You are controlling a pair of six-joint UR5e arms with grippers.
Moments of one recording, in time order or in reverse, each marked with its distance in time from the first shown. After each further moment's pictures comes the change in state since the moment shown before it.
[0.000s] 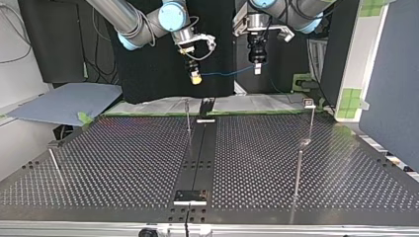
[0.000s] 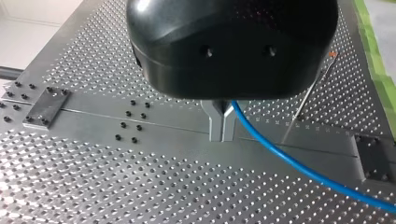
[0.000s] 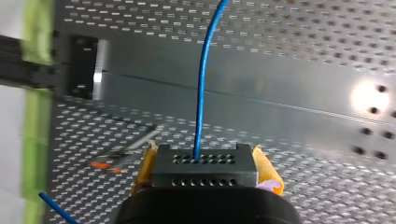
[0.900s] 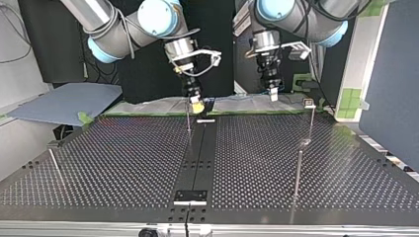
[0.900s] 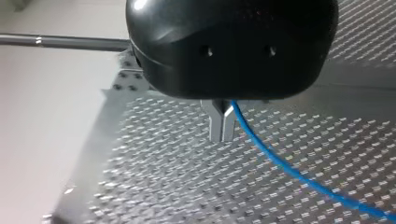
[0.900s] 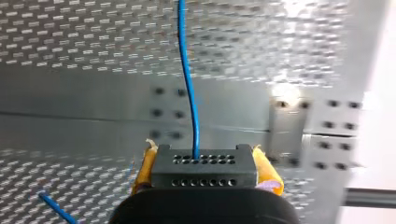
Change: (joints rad) left arm 0.079 0.236 0.194 -0.236 -0.051 0.024; right arm 0.008 -0.229 -0.226 0.229 -0.042 0.007
